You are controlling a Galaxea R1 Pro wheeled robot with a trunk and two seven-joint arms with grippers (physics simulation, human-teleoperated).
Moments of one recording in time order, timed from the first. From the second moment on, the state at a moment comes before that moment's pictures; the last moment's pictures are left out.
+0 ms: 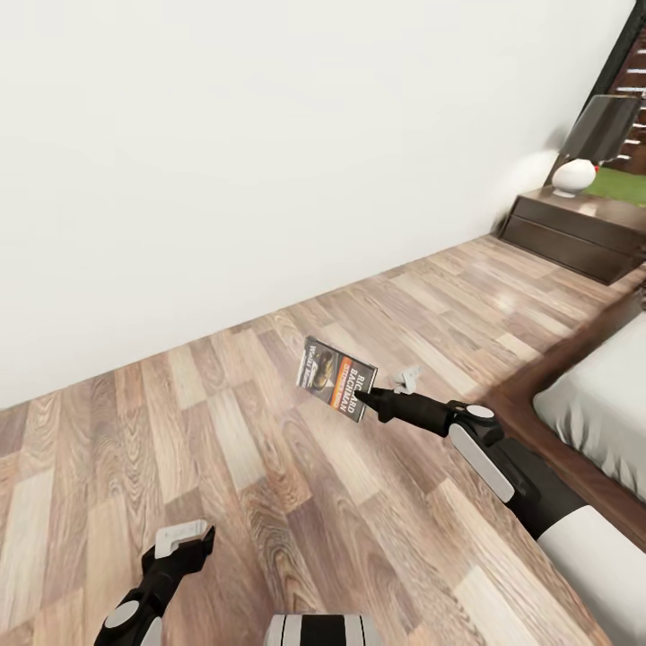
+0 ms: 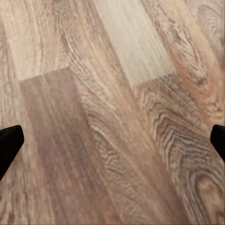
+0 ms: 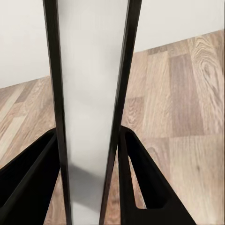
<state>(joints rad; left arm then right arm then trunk) -0.13 0.07 -0.01 -1.11 0.23 0.11 0.09 -0.78 -0.29 0.51 -1.14 -0.63 0.31 0.47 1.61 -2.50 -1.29</state>
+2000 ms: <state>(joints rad) -0.13 0.07 -0.01 -1.11 0.23 0.11 0.09 -0.78 -0.29 0.51 -1.14 -0.63 0.31 0.47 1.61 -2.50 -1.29</state>
